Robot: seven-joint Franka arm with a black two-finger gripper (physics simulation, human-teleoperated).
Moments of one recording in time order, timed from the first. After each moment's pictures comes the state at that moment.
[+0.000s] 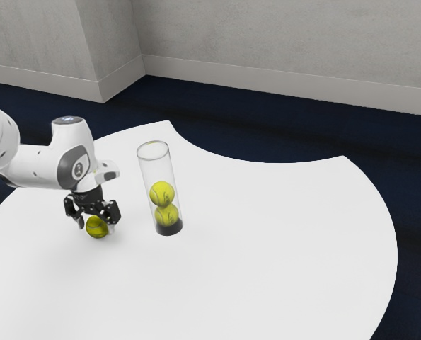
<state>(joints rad) -0.01 0.29 0.27 -2.15 -0.07 2.36 0.07</state>
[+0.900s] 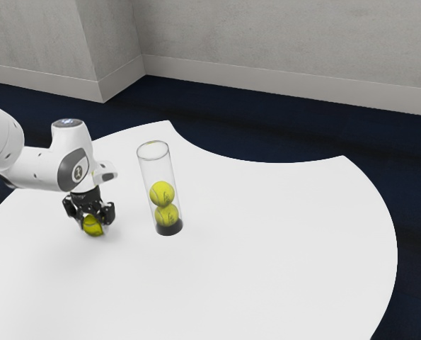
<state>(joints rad) 0.01 0.35 0.28 -2.11 -0.05 2.41 0.08</state>
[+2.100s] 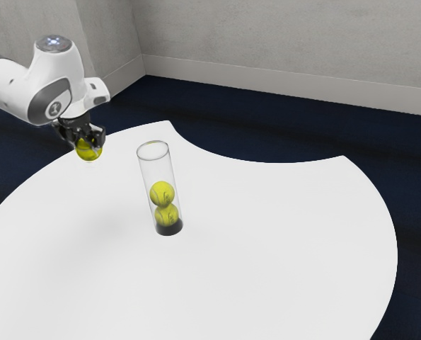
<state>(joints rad) -0.01 0.05 0.25 -1.98 0.34 2.29 -0.21</state>
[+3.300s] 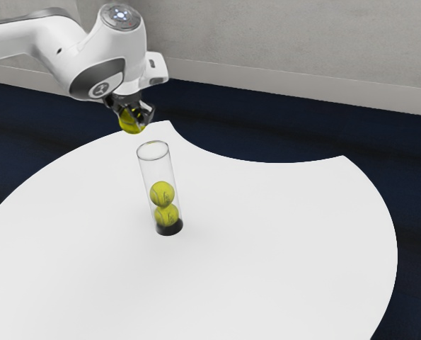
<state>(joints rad) -0.15 0.05 0.08 -1.81 0.57 2.10 -0.35</state>
